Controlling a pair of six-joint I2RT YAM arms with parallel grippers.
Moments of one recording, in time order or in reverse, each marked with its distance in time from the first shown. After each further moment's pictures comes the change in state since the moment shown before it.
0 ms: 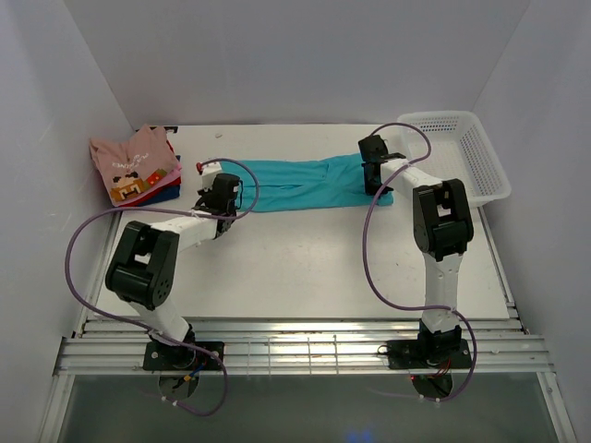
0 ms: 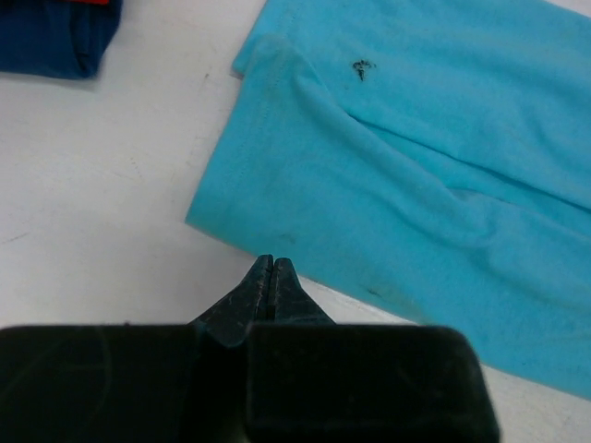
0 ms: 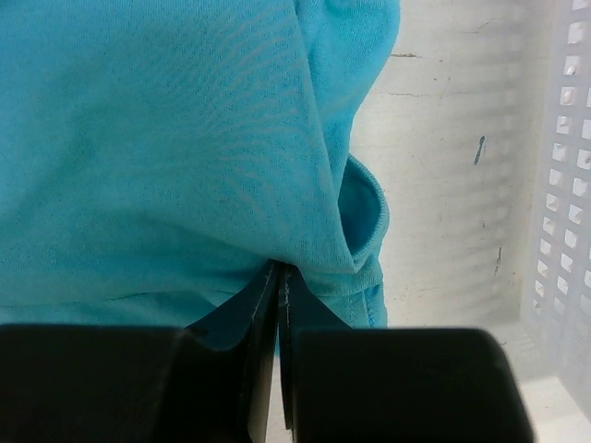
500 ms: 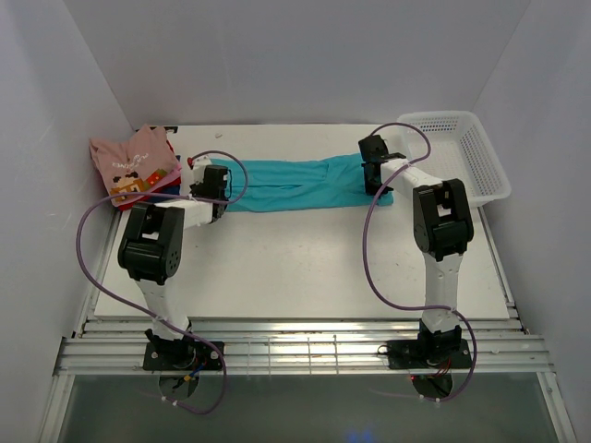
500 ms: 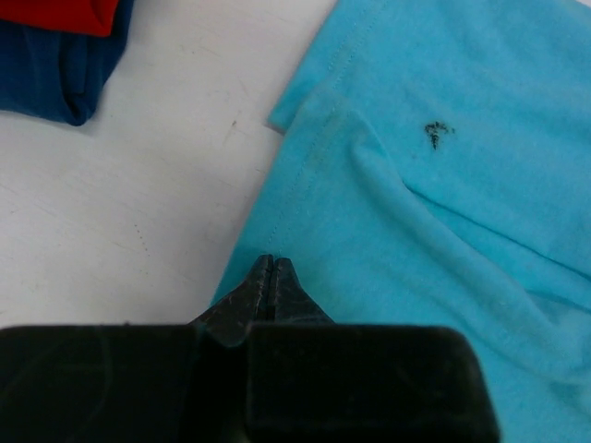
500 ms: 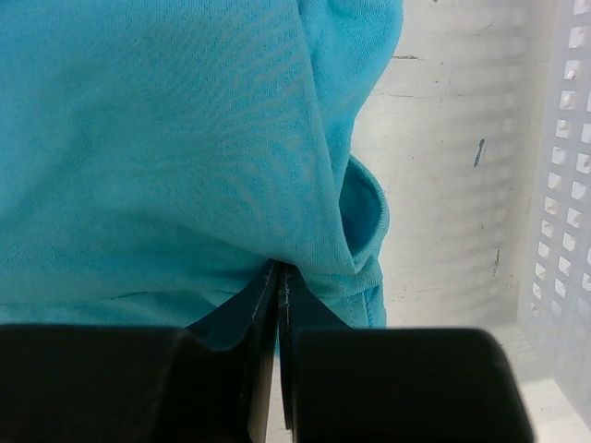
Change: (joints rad) left arm 0.119 0.224 0.153 0.016 0.079 0.021; right arm -0.002 0.000 0.000 0.000 -0.004 -0.013
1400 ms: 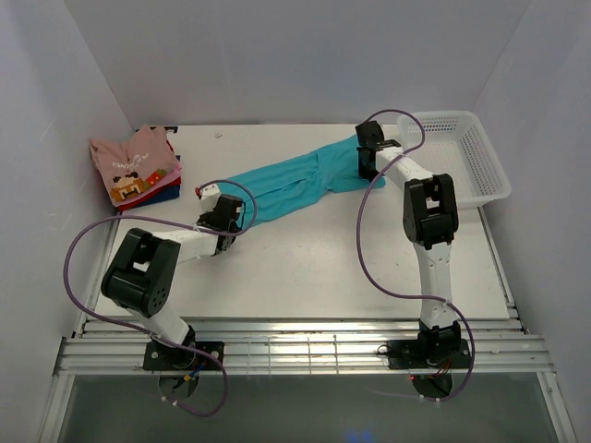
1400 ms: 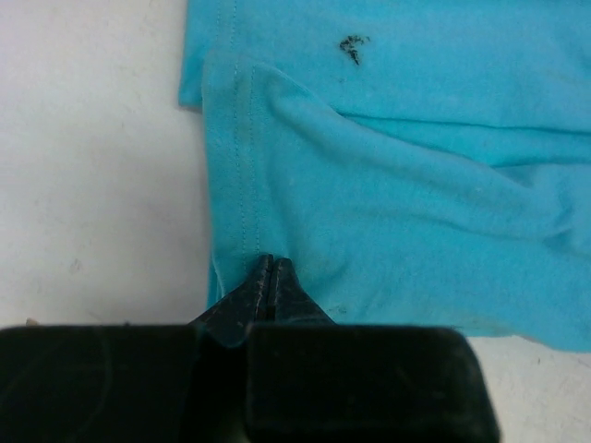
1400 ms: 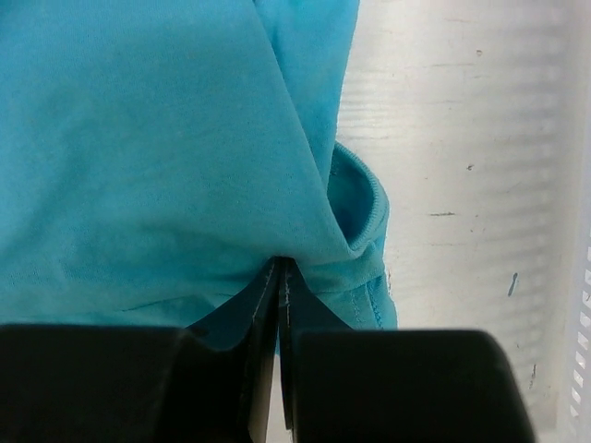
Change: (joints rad) left arm -0.154 -0.227 -0.278 -0.073 0.016 -0.220; right arm -0.010 0.188 0.302 -0.038 -0.060 0.028
